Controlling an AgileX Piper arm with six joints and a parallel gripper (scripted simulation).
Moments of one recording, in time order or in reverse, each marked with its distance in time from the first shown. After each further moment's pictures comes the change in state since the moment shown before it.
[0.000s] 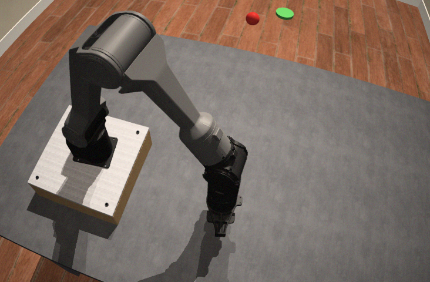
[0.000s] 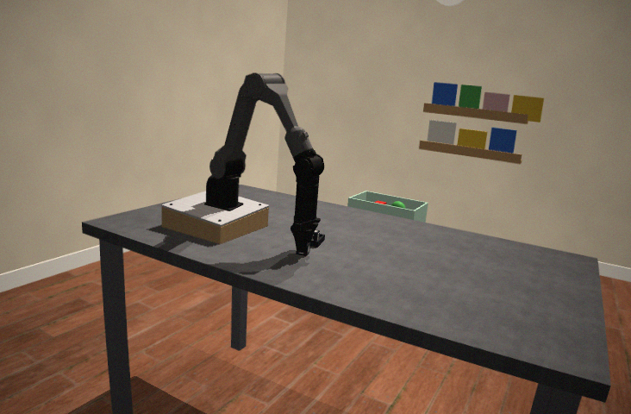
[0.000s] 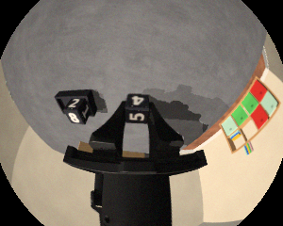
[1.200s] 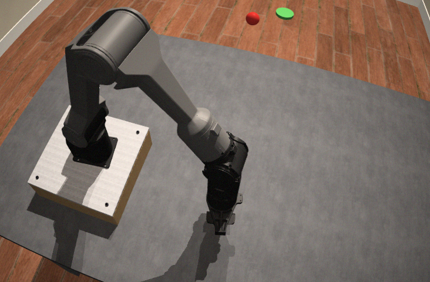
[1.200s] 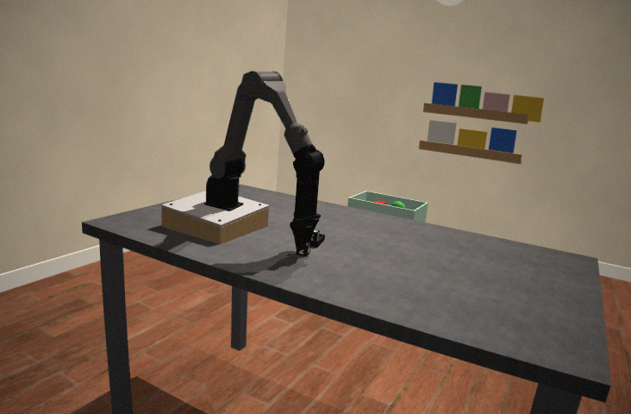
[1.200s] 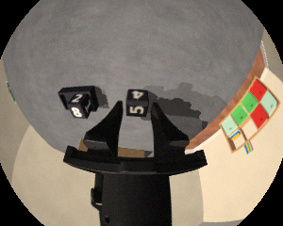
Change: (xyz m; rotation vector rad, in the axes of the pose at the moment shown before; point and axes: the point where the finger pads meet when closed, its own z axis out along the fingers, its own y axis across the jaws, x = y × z) arm 0.000 0.000 -0.011 0.001 0.000 0.000
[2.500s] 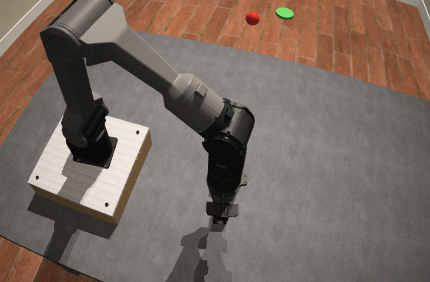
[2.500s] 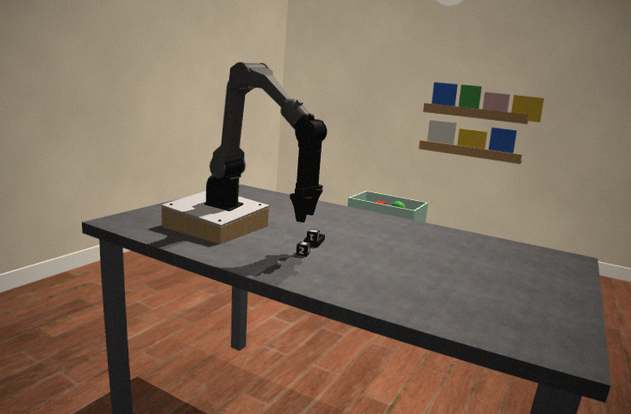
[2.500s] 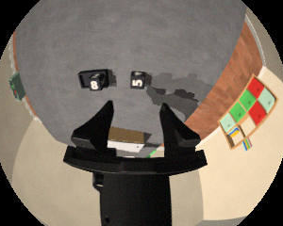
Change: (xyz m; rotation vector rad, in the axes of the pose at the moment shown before) arm 0.000 0.000 -0.079 0.000 0.001 0.001
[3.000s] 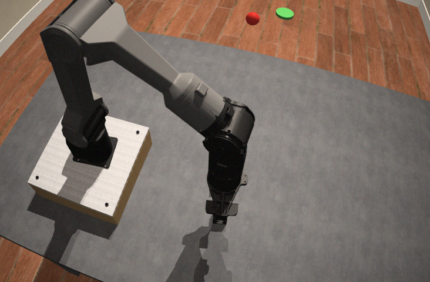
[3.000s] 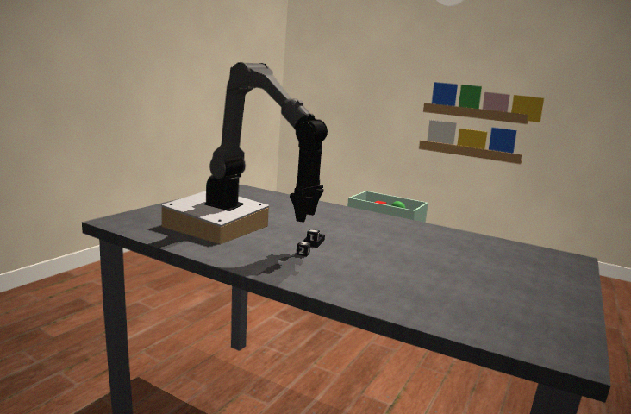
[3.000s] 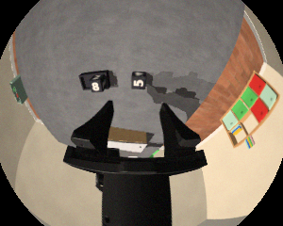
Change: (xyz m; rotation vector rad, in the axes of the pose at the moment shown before) arm 0.000 0.002 0.000 -0.001 0.000 0.035
